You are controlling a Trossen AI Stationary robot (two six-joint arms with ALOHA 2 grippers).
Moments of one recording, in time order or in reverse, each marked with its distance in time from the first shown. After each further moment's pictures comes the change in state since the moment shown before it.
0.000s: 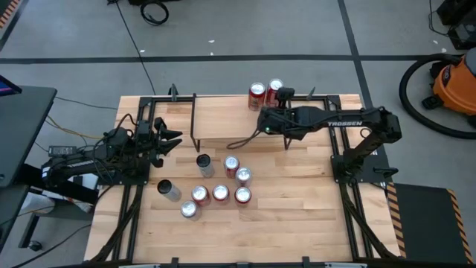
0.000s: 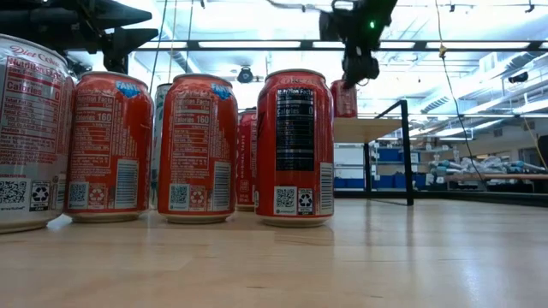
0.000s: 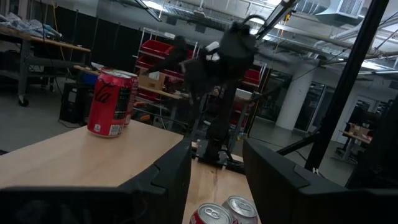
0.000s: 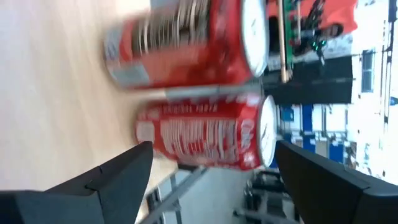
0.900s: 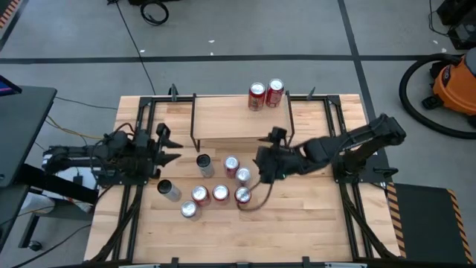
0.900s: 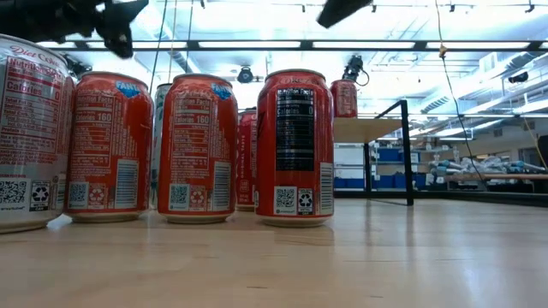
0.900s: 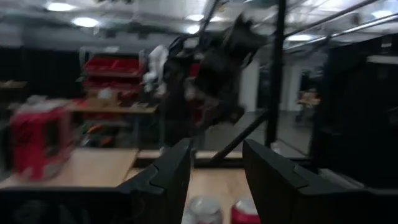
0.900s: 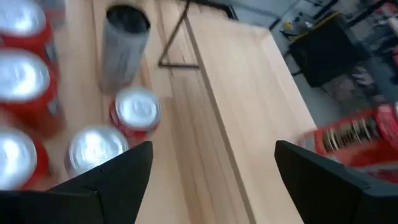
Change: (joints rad) left arm -0.205 0.062 0.000 0.115 0.053 0.228; right arm 0.428 -0.002 0.052 0.054 -0.273 0.489
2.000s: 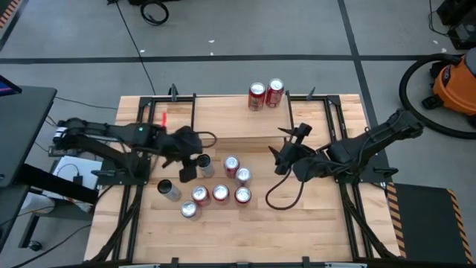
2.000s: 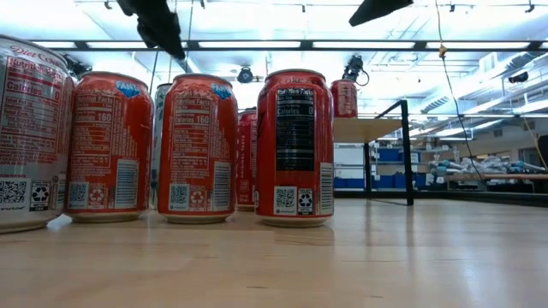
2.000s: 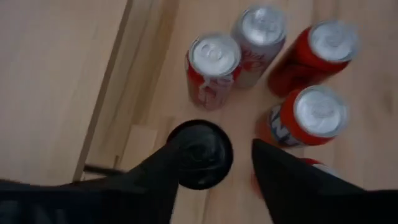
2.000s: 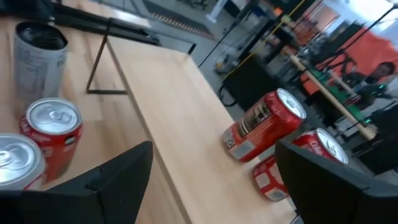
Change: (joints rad) left arm -0.128 0.939 0.957 -1.220 -0.288 -0.192; right arm 0.071 -0.287 -0.383 0.332 0.346 -0.111
